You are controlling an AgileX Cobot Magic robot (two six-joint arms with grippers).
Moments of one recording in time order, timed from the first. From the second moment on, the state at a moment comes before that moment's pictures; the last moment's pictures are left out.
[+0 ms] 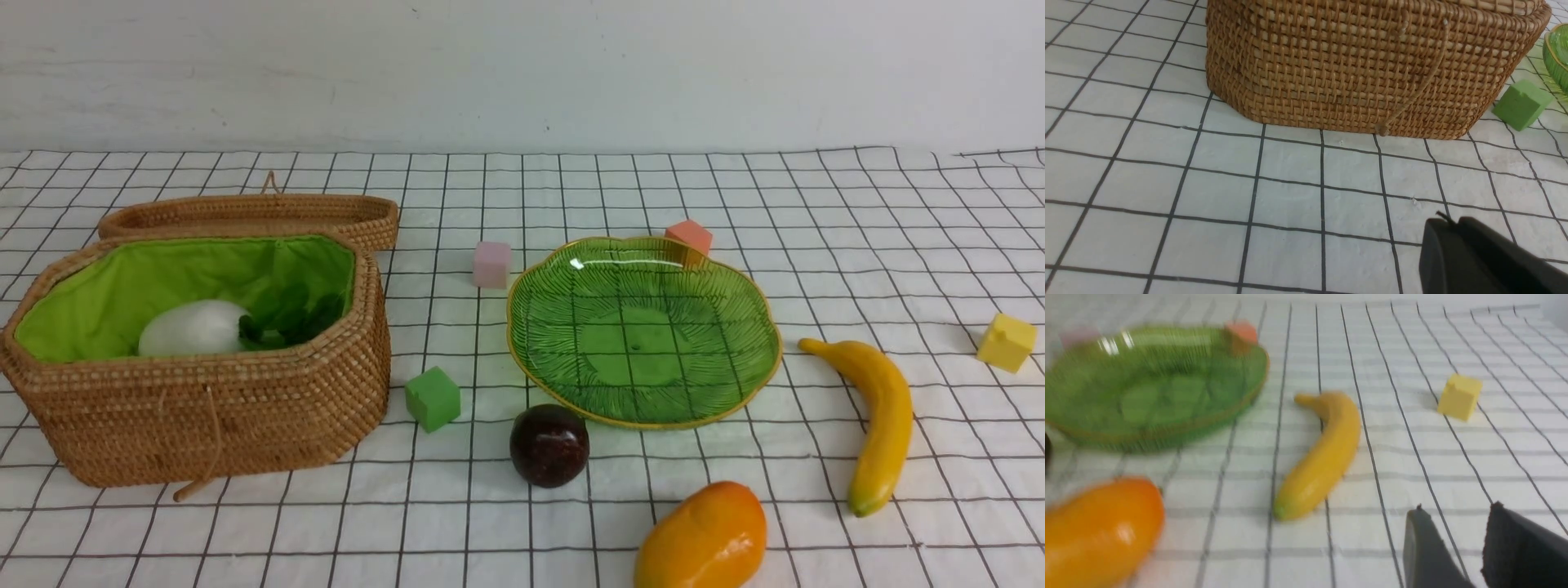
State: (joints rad) right arm 0.03 -0.01 0.03 -0.01 0.16 0.09; left arm -0.09 -0.01 0.03 0.07 0.38 -0.30
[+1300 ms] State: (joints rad) right arm 0.03 1.22 -1.01 0.00 0.67 0.41; left arm -0.09 -0.01 0.03 0.07 0.38 -0.30
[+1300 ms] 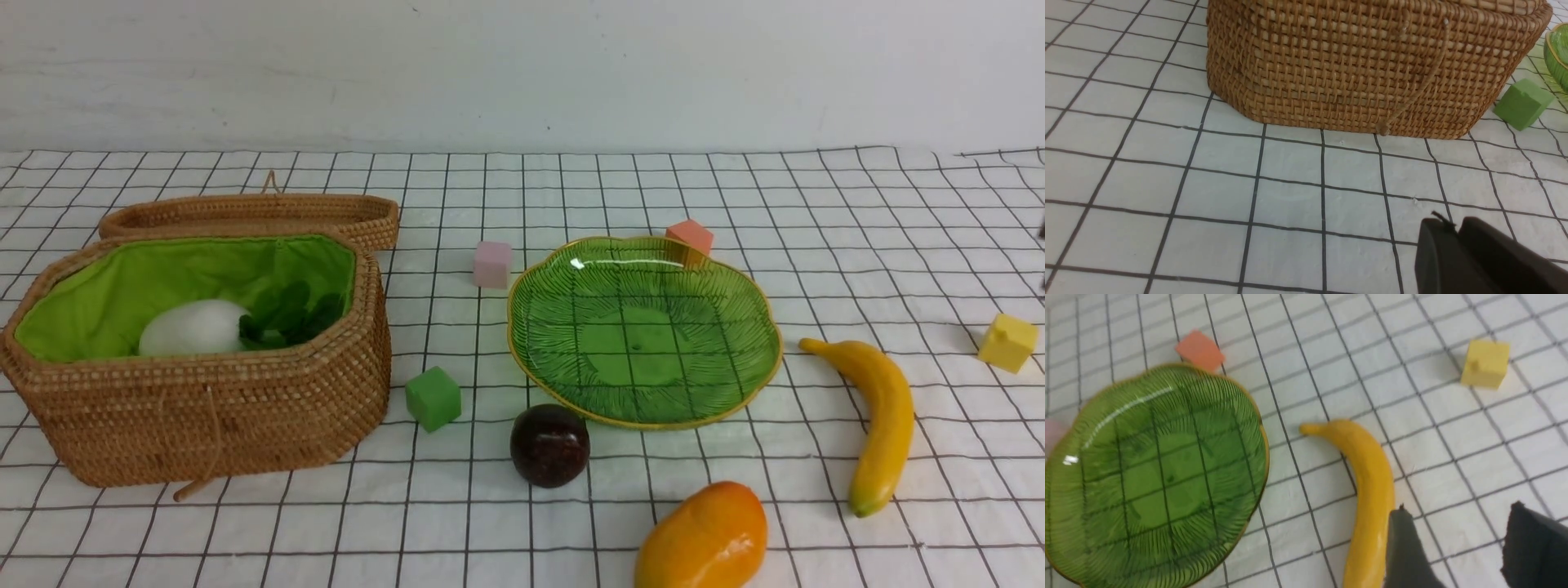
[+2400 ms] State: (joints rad) right arm 0.07 1.77 -1.67 0.06 0.67 0.12; left arm -0.09 -0.01 0.03 0.07 0.38 -0.30
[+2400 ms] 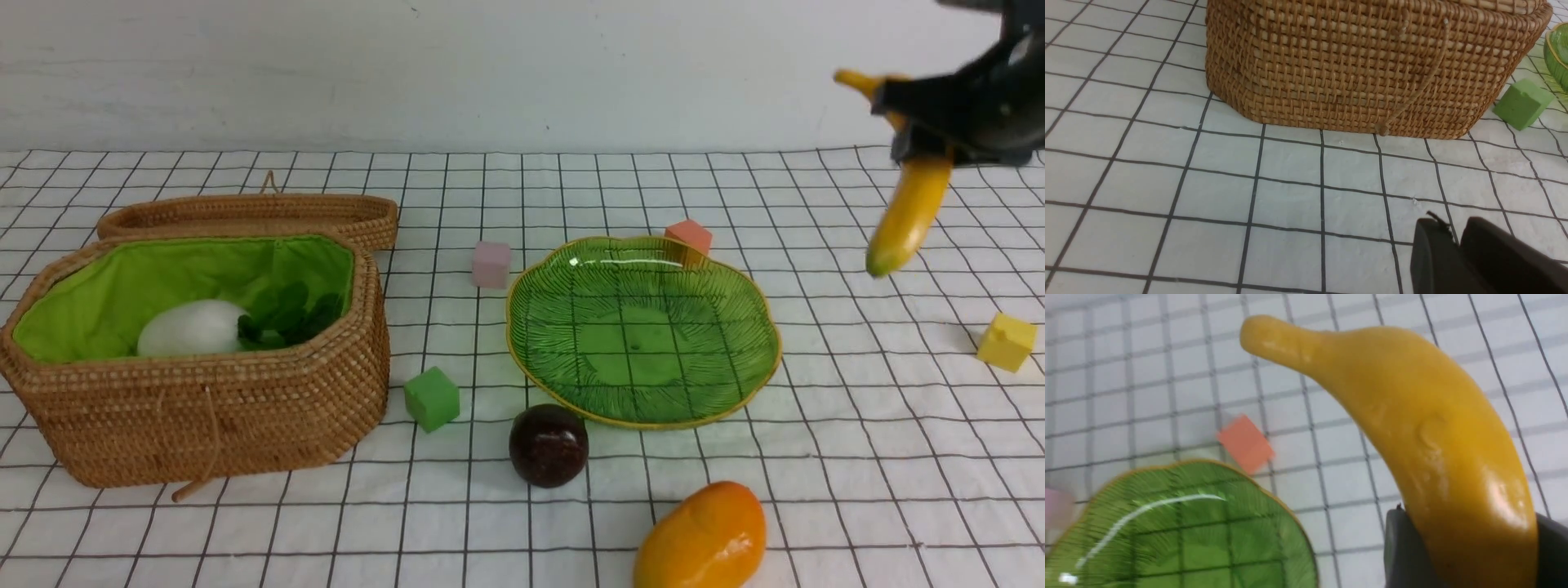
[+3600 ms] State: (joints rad) right arm 0.33 1.67 -1.48 0.30 1.03 0.15; left arm -0.09 -0.01 0.03 0.07 0.38 -0.30
